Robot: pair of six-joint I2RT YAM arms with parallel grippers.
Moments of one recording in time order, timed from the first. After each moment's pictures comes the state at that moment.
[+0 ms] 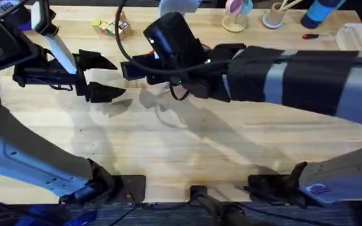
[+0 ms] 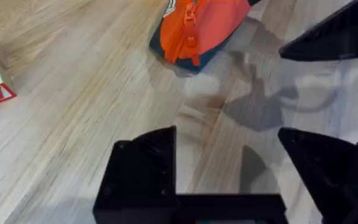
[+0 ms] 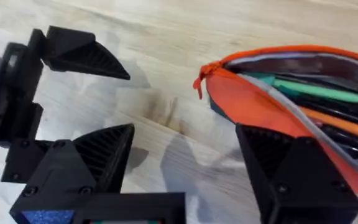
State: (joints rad) left arm 0.53 1.88 1.14 -1.11 1.03 1.70; right arm 0.89 1.74 1.17 -0.11 0.18 0.54
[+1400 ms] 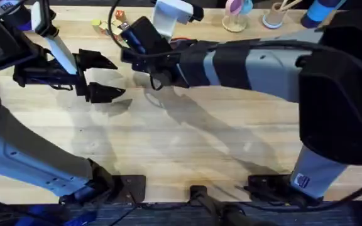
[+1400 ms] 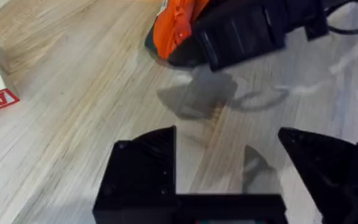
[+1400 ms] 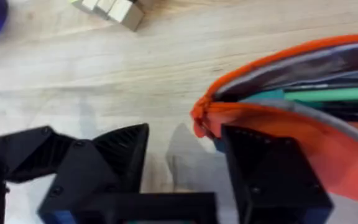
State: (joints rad) left arm 0.53 1.88 1.14 -1.11 1.03 1.72; right arm 0.88 2.07 1.44 -0.10 0.35 0.86
